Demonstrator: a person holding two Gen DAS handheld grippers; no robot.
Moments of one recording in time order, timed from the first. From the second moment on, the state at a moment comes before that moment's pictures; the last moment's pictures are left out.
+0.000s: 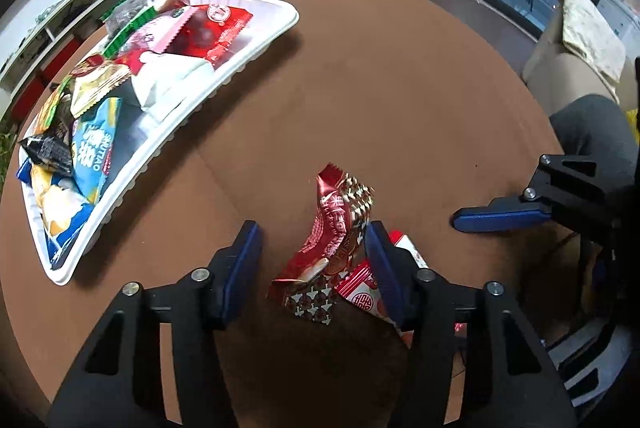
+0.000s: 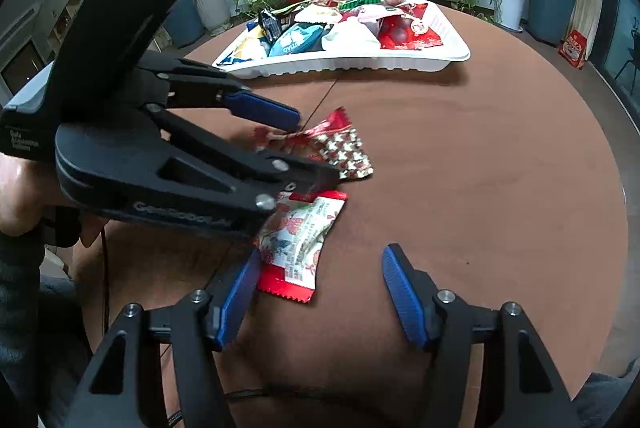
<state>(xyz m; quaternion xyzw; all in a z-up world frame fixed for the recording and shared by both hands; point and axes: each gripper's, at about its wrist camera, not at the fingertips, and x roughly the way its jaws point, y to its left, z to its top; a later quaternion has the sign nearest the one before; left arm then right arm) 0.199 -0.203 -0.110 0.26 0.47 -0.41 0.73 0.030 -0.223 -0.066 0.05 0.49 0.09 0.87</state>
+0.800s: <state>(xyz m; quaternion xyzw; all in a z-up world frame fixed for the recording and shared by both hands) 0.218 -0.178 -0.100 0.19 0.47 -0.39 0.77 0.046 -0.203 -0.067 0.05 0.50 0.08 0.86</state>
